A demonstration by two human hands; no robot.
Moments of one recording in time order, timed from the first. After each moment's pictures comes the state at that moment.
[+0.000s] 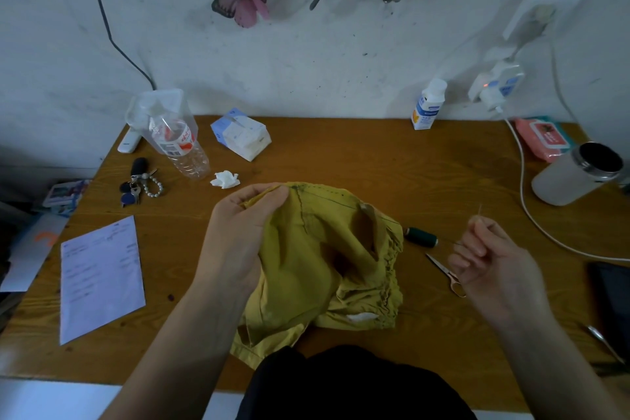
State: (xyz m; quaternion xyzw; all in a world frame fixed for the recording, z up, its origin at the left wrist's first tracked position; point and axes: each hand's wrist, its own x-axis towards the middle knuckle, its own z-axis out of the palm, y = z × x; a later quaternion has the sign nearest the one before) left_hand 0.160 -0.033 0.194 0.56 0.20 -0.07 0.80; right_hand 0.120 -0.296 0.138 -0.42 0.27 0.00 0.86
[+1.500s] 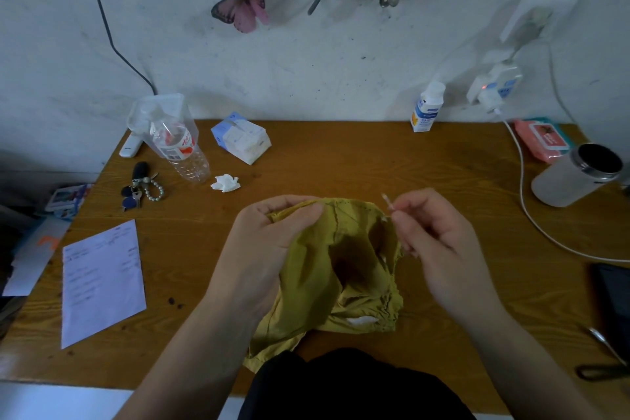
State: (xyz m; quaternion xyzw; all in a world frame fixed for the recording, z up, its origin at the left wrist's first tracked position) left_hand 0.142 -0.049 0.215 0.58 0.14 -0.17 0.78; right_hand 0.124 -0.236 0.180 -0.78 -0.05 -0.07 0.62
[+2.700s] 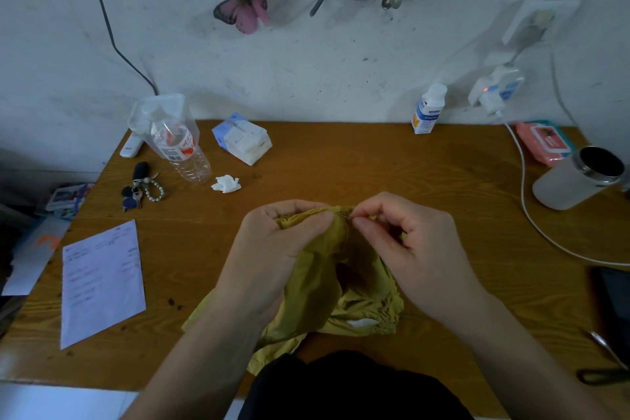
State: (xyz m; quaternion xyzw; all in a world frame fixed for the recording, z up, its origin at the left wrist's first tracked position) left_hand 0.139 -0.053 0.218 0.65 0.11 -0.17 0.73; right_hand 0.132 -0.216 0.202 -0.87 -0.15 -0.09 0.46
